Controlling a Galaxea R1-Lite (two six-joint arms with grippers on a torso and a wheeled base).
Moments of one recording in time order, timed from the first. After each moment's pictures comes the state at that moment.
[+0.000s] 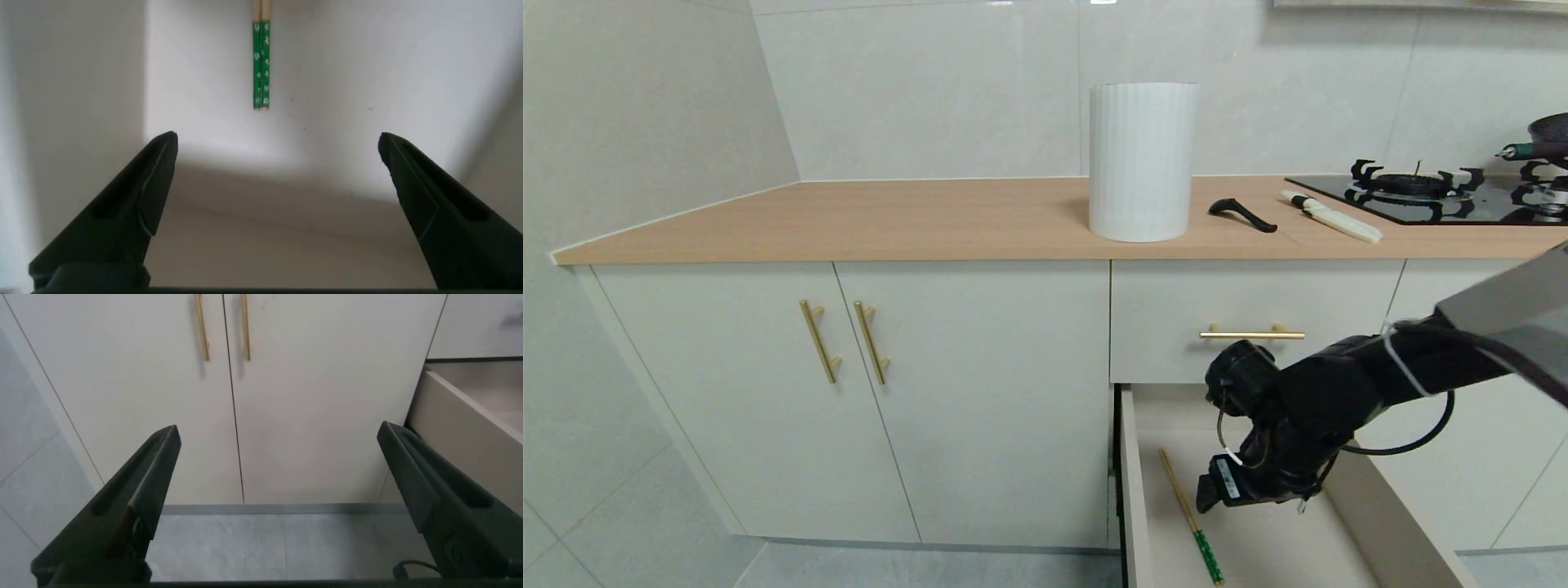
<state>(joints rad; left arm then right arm) 0.00 0.00 0.00 0.00 -0.03 0.01 0.50 2.10 -1.20 0.37 -0.07 0.35</state>
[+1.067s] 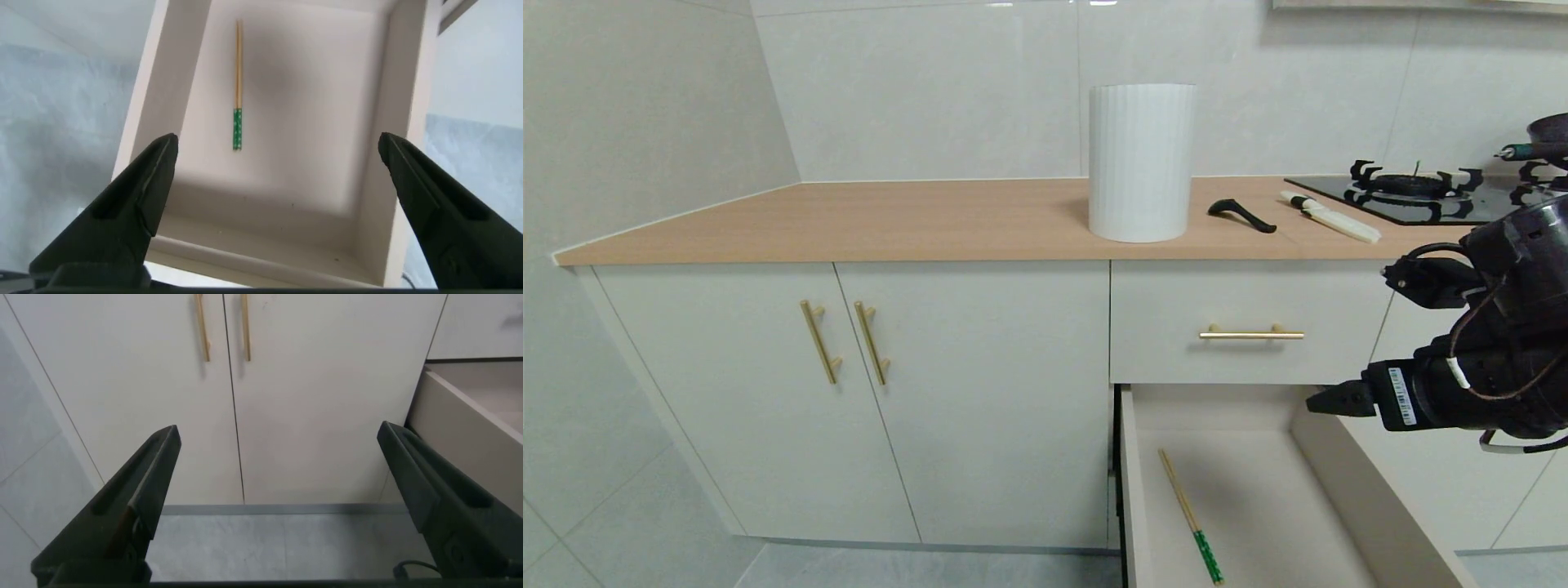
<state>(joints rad) 0.00 0.00 0.00 0.00 -0.03 0.01 0.37 1.47 -1.03 0.34 -0.12 0.21</state>
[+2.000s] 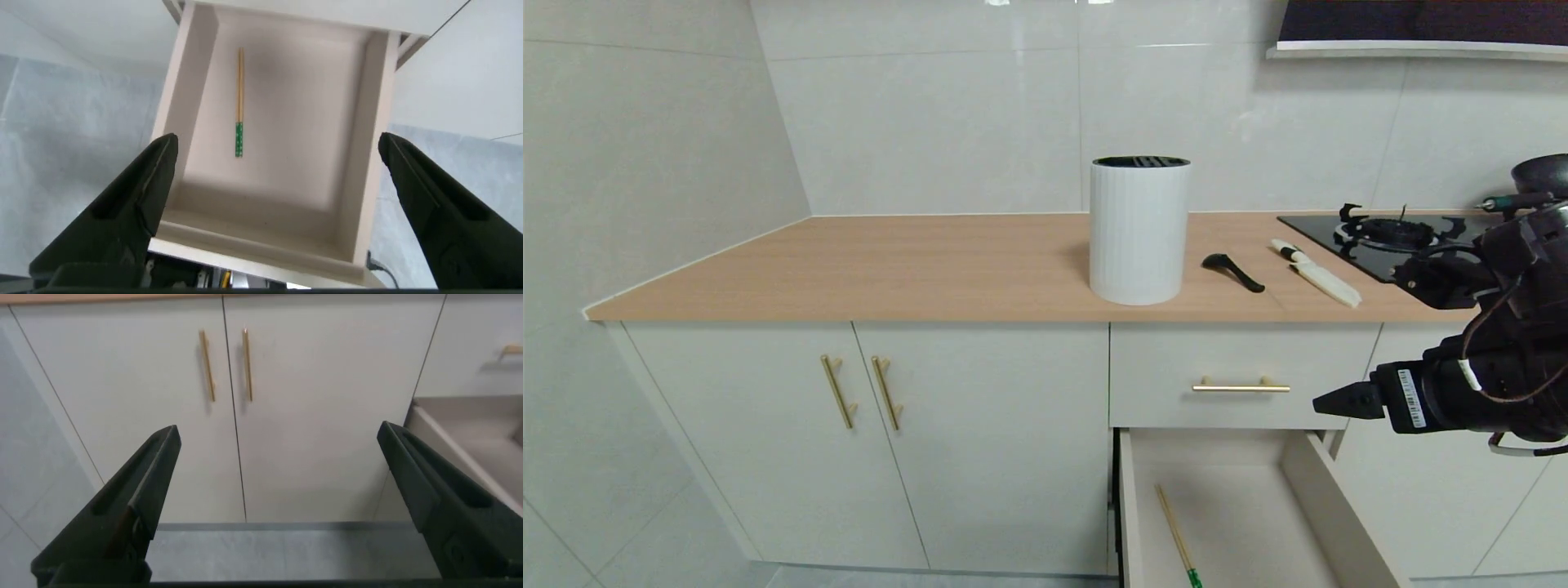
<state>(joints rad) 0.00 0.00 0.00 0.00 -0.03 0.01 0.37 1.46 -1.01 0.33 -0.12 0.20</state>
